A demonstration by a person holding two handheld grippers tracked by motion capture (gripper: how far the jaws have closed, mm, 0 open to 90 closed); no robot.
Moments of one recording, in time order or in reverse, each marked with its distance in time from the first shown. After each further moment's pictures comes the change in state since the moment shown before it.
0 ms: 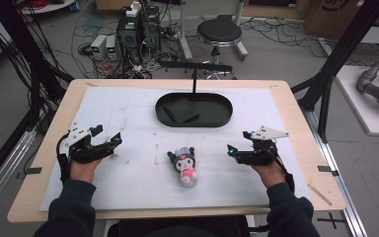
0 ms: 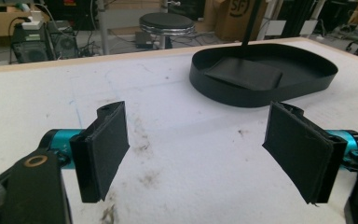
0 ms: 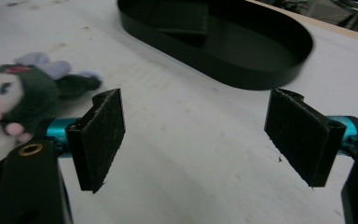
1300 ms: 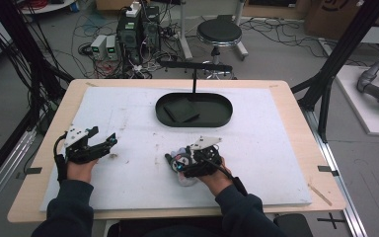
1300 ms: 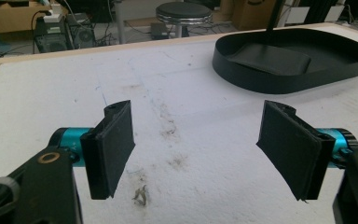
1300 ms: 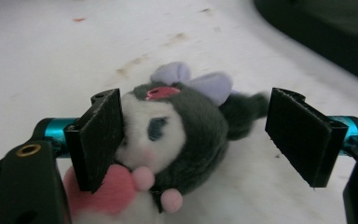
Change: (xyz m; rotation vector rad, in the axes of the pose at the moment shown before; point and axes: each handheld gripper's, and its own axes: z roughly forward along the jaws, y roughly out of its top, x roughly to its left) left arm 0.012 -0.004 0.001 0.034 0.063 0.020; right arm 0.113 0.027 0.082 0.132 0.132 -0.087
